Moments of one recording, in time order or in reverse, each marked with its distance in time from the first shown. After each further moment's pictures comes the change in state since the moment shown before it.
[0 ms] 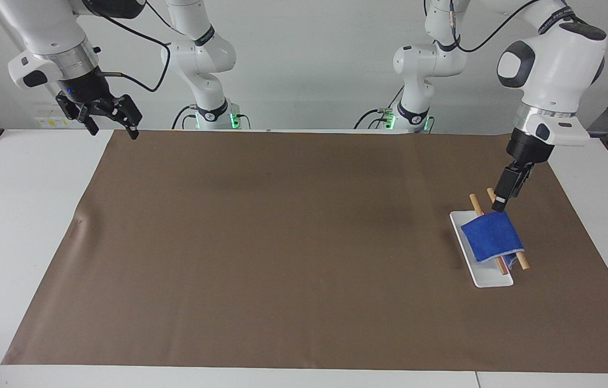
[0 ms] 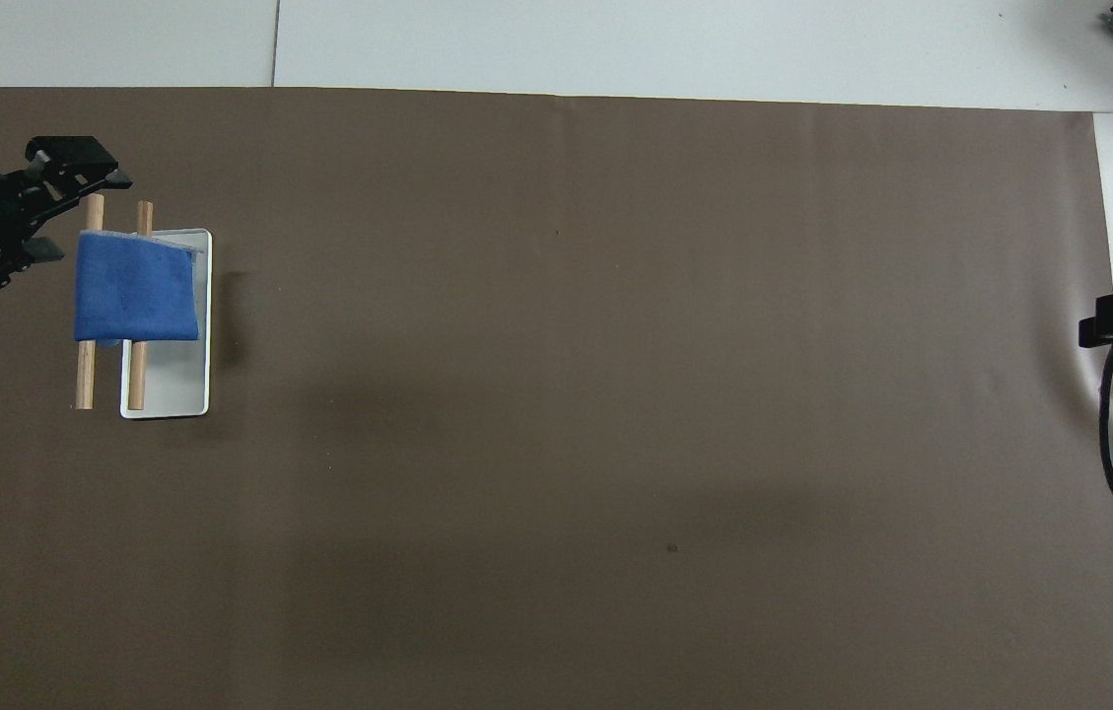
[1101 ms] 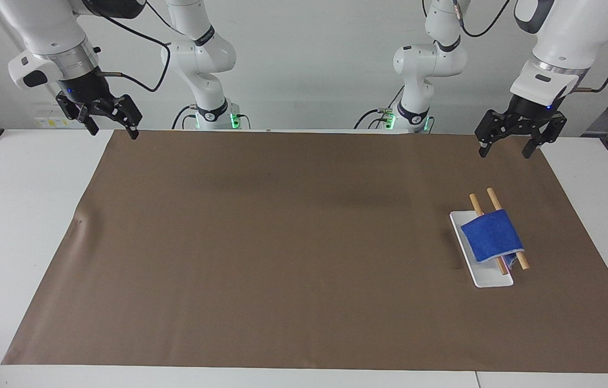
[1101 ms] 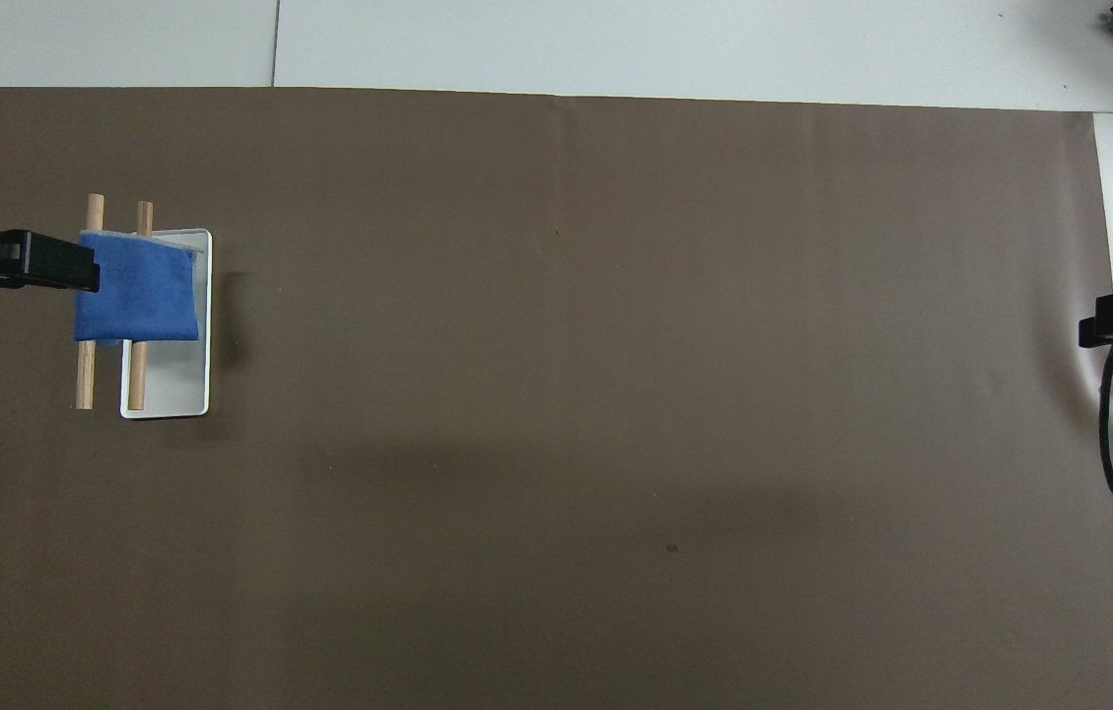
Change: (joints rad) left arm -0.003 0.011 -0.044 0.282 0.078 -0.558 0.607; right arm 0.000 0.000 0.000 0.000 0.000 0.000 0.000
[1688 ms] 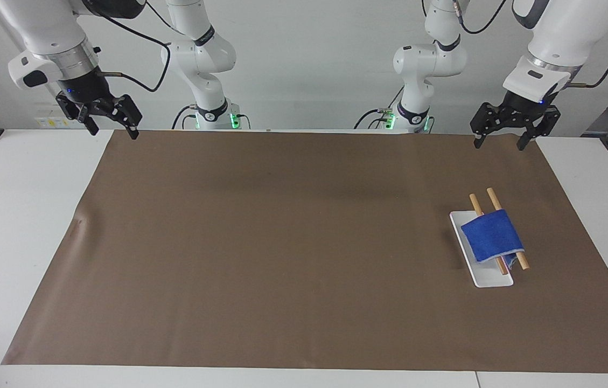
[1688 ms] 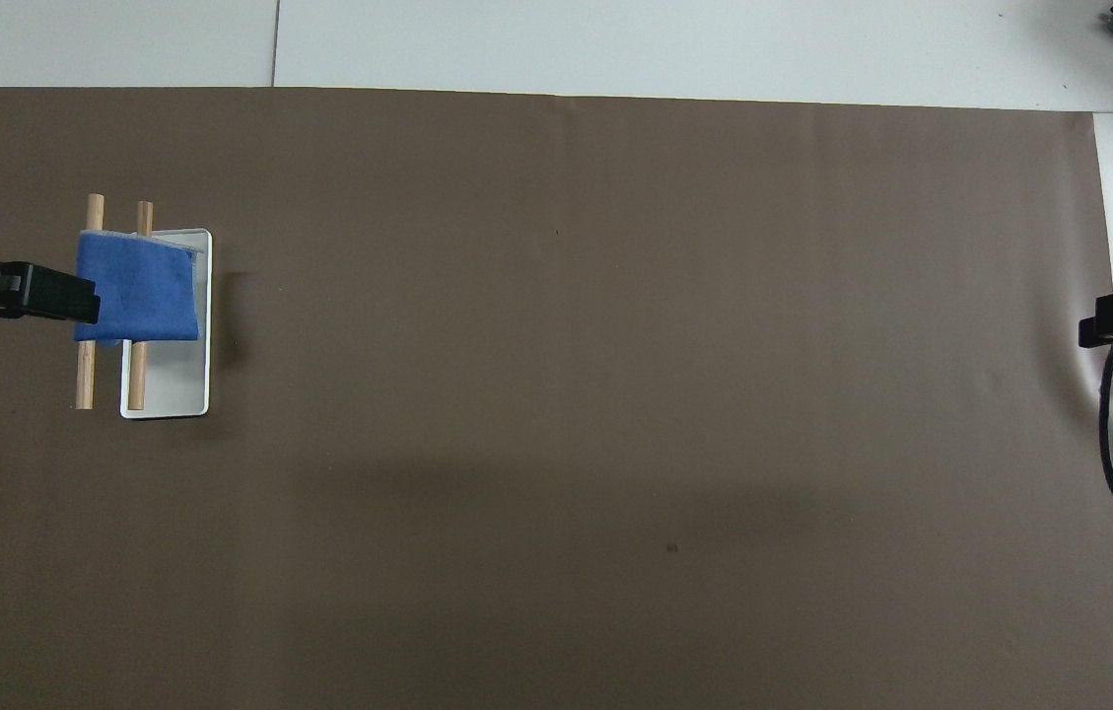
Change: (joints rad) left arm 0.001 -0.022 0.000 -0.020 0.000 -0.033 0.042; right arm 0.000 0.000 0.000 0.000 0.000 0.000 0.000
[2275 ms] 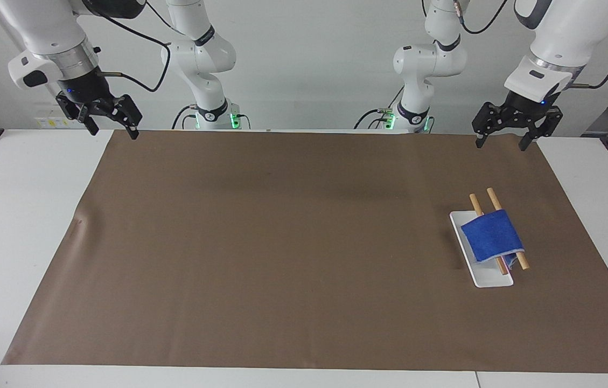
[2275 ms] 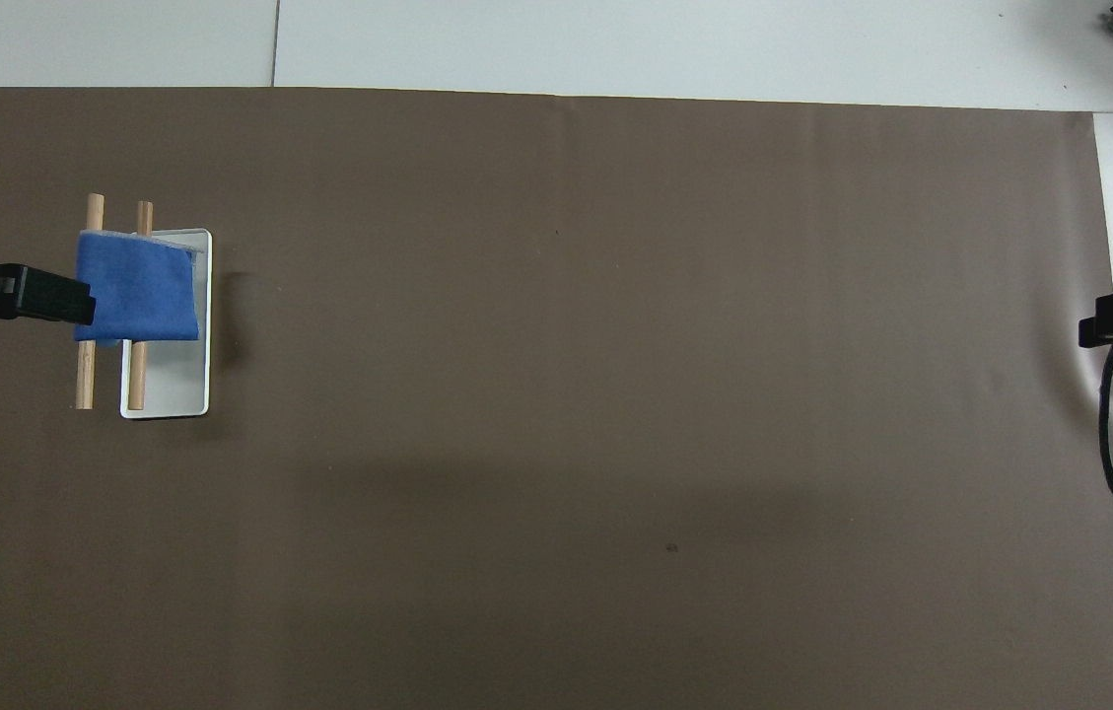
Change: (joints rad) left arm 0.000 0.000 0.004 -0.001 0.000 0.000 0.015; right arm 0.000 0.000 0.000 0.000 0.000 0.000 0.000
